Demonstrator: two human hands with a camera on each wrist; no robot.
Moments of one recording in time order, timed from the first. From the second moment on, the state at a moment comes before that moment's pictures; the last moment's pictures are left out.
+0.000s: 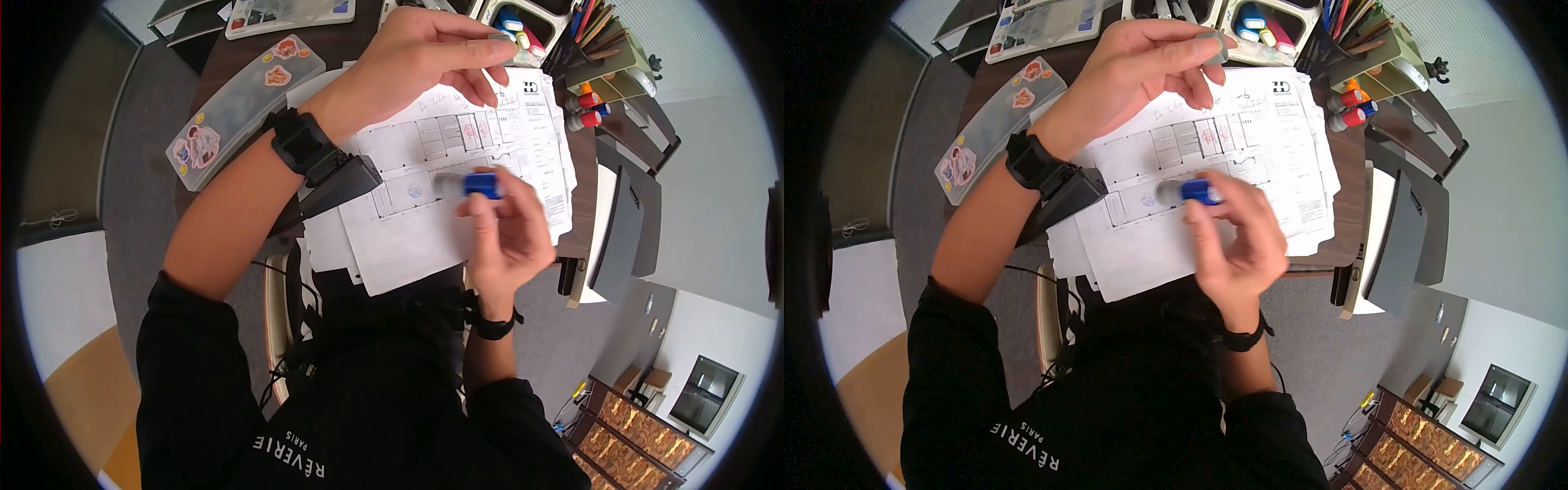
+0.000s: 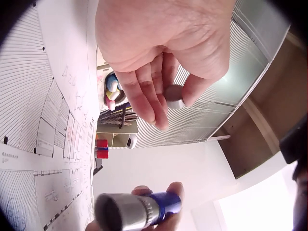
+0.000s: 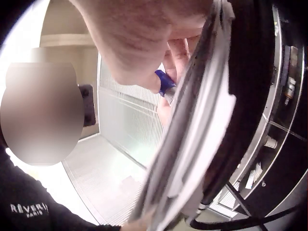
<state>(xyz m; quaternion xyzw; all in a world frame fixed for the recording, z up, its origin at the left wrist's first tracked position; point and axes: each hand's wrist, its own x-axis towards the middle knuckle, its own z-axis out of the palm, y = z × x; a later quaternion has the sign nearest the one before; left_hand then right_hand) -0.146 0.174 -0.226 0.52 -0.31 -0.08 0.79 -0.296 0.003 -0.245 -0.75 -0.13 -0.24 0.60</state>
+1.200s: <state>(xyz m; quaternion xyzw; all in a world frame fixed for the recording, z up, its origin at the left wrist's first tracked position) -0.149 0.171 -0.221 0.53 -0.31 -0.09 0.79 -0.266 -0.059 -0.228 -0.88 -0.10 -0.26 0.38</state>
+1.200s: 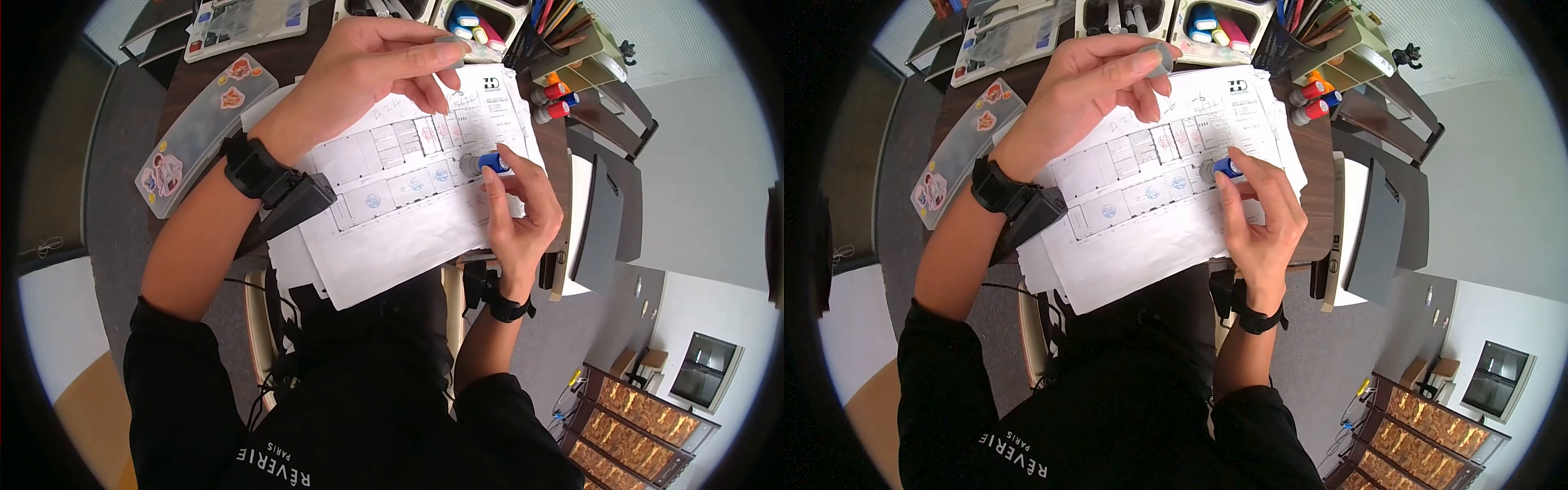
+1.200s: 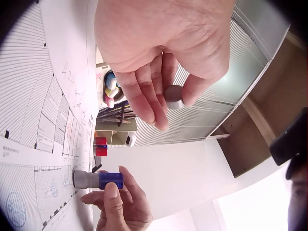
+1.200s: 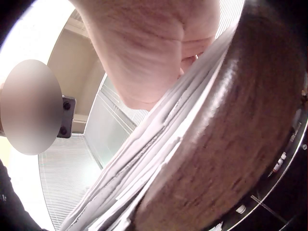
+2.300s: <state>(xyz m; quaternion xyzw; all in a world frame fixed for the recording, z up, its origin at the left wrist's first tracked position) -0.149 0.172 -0.219 0.52 -0.29 -0.10 0.79 -0.266 -0.092 -0.226 -0.66 0.03 -0.35 0.66</state>
